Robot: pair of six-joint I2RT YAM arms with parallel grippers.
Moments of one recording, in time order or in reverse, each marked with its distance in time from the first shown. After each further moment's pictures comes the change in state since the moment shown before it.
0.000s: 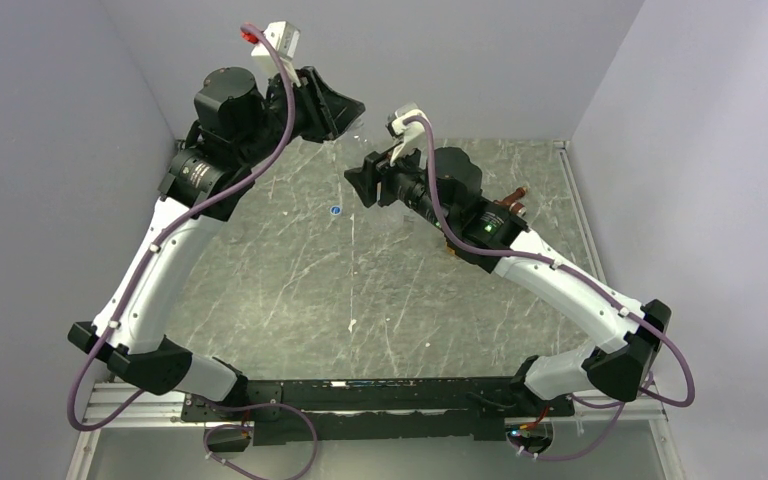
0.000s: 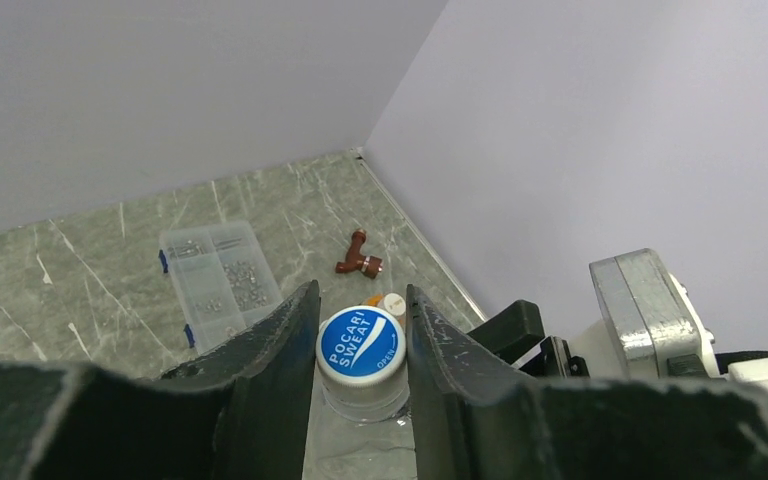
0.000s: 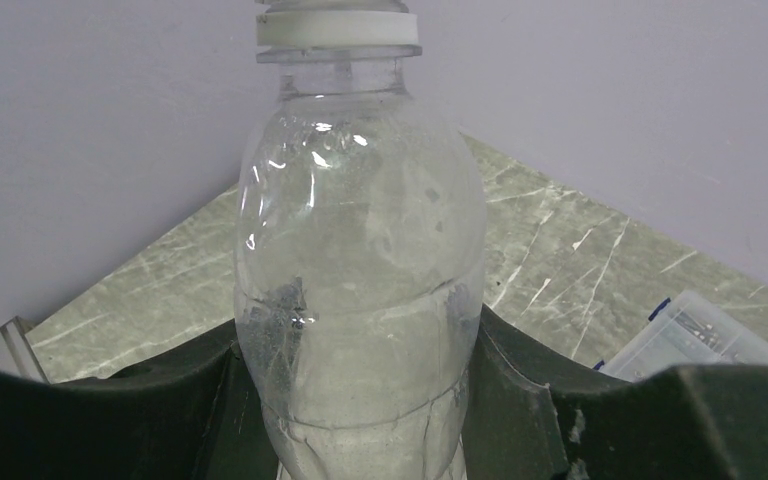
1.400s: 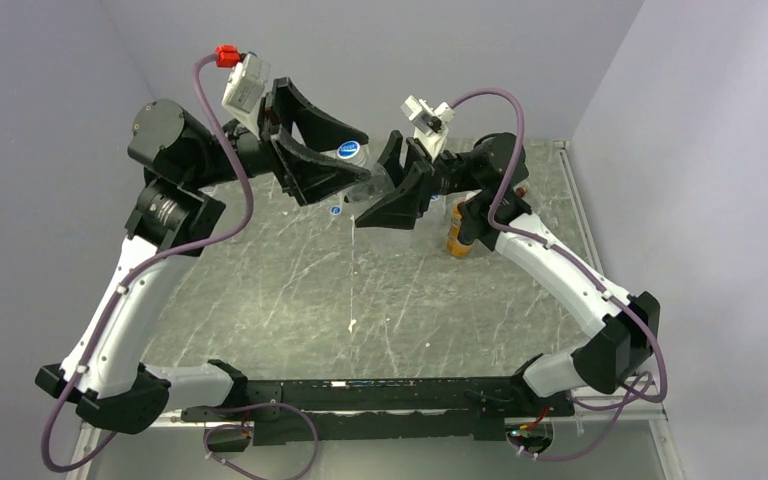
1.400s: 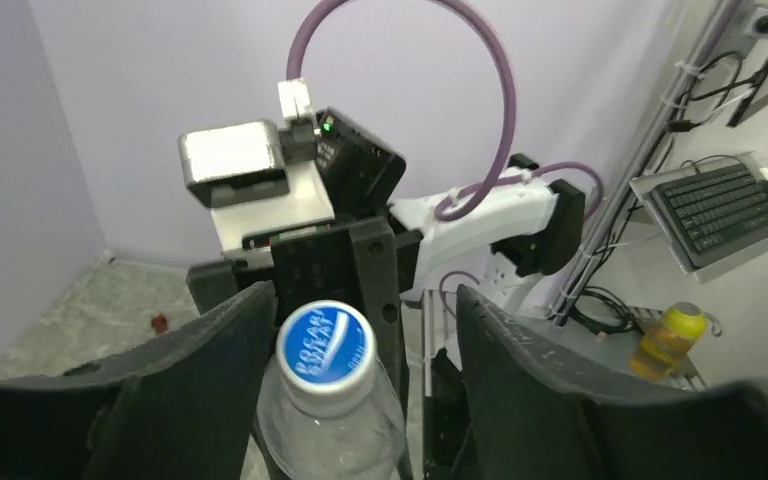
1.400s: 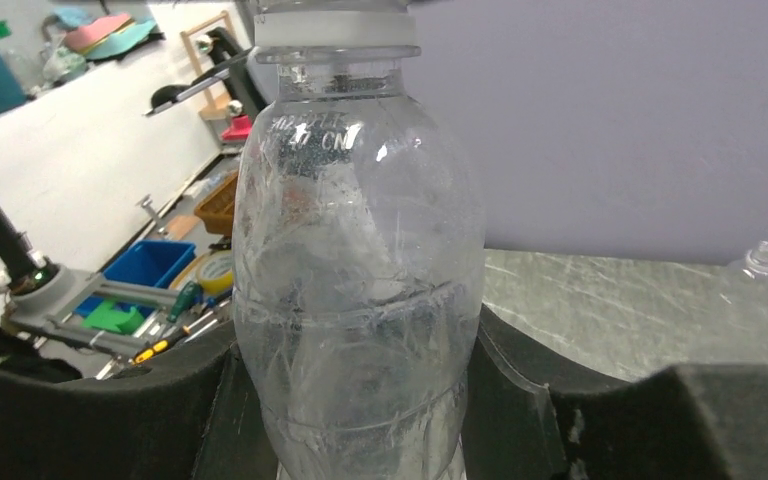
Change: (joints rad) left arm 0.022 -0.181 -0.175 0.424 0.760 0.008; right arm -0.241 0.063 -0.075 0.805 -1.318 0.661
